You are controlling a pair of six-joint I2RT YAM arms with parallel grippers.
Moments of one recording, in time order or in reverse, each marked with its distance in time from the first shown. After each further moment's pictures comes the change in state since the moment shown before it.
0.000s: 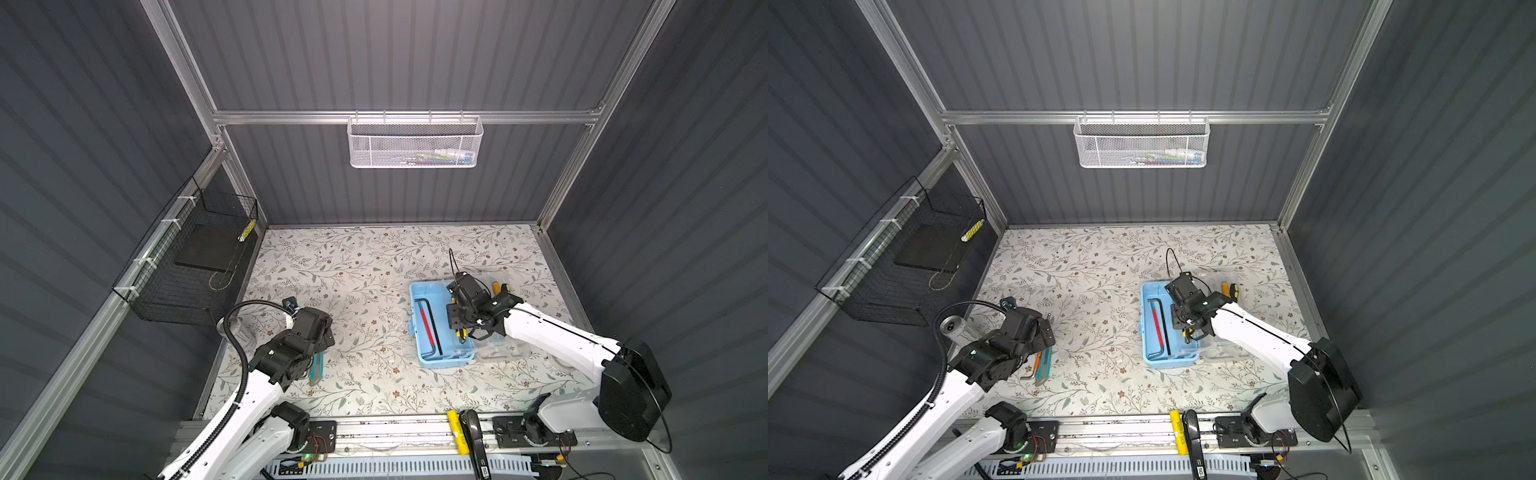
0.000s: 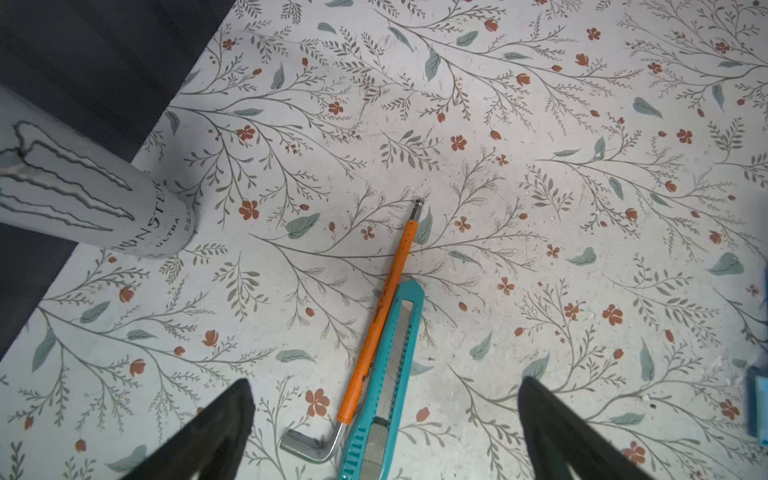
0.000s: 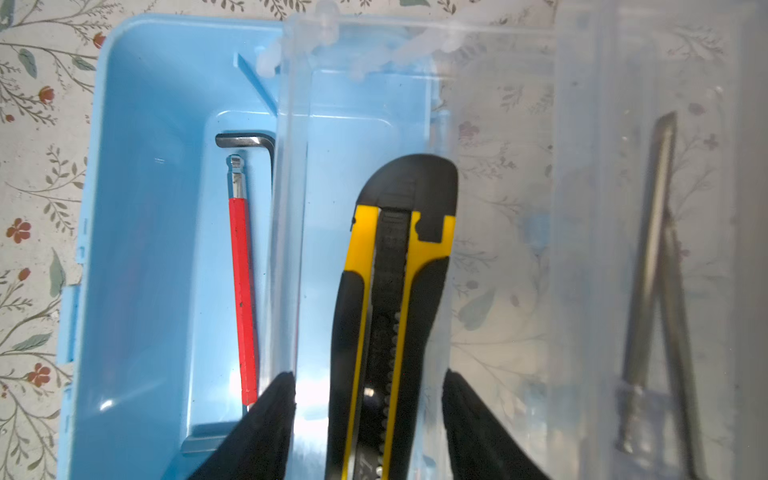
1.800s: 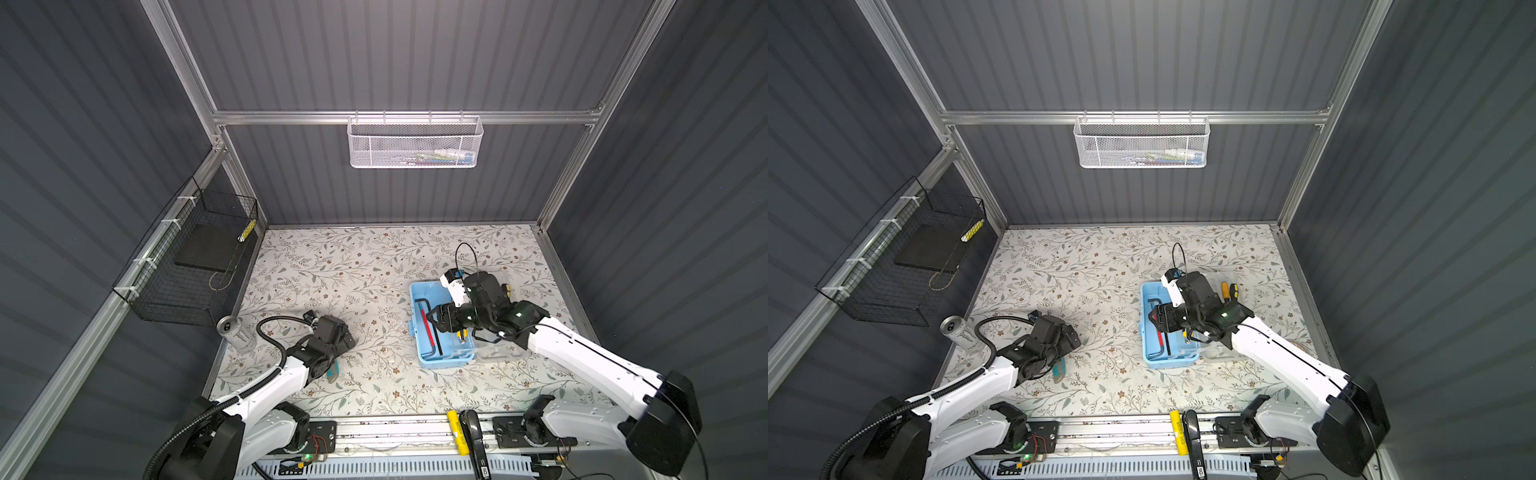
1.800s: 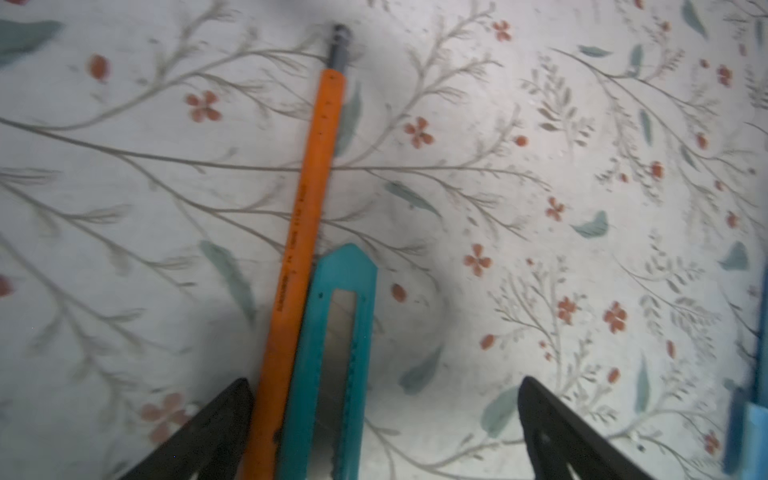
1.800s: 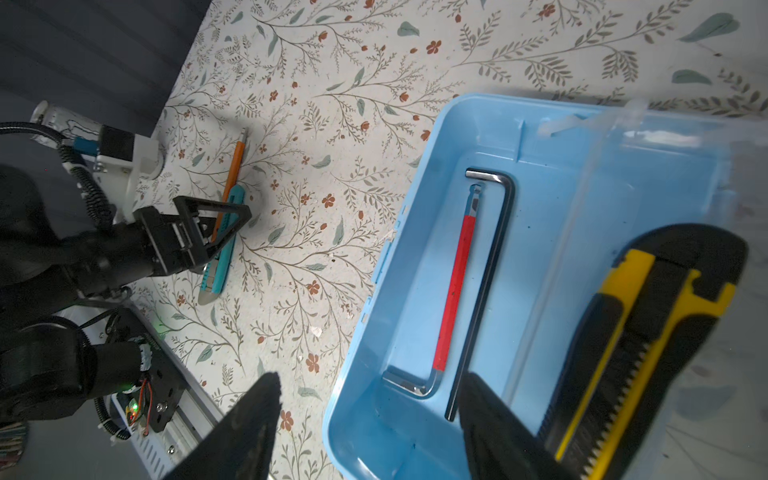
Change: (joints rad) left arm -0.063 0.299 -0.296 0.608 0.243 -0.229; right arm 0.016 -0.153 -0.041 0.180 -0.457 -0.071
